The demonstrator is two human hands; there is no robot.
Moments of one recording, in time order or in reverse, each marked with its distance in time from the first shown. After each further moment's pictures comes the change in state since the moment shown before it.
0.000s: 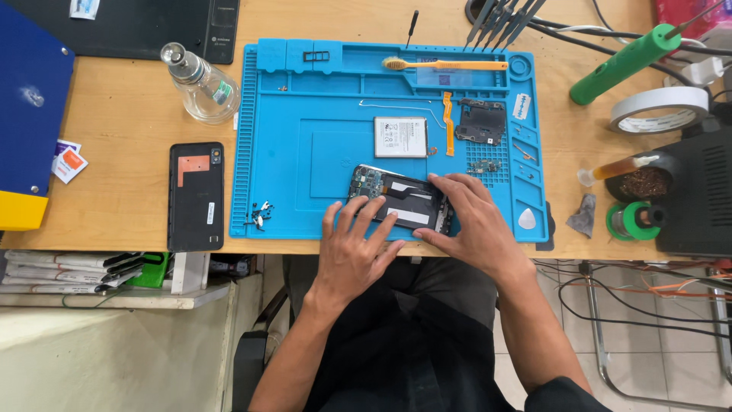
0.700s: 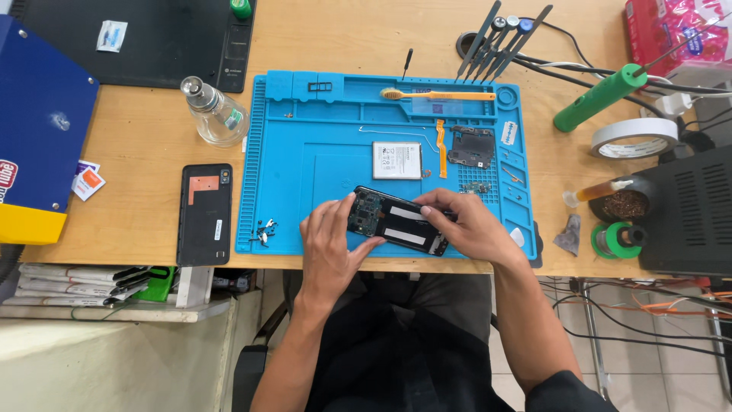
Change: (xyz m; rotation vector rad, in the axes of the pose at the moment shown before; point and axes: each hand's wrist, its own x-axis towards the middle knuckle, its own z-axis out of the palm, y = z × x) left_hand 0.015 -0.020 -0.016 -0.182 -0.117 -0.366; right_hand 0.048 -0.010 -0.035 0.526 -0.237 0.279
